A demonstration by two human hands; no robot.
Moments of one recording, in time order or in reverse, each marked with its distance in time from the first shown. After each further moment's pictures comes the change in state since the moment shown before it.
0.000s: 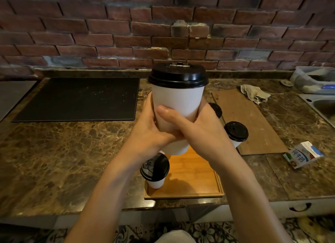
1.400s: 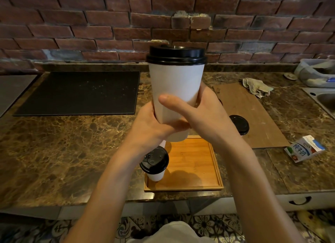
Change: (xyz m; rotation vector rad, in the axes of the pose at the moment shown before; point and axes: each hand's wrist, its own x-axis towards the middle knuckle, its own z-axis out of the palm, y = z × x) left_hand 0.002 -0.011 0.002 0.107 0.078 -0.081; right_hand 0.011 -0.001 -0.012 -0.084 -0.047 -0.036
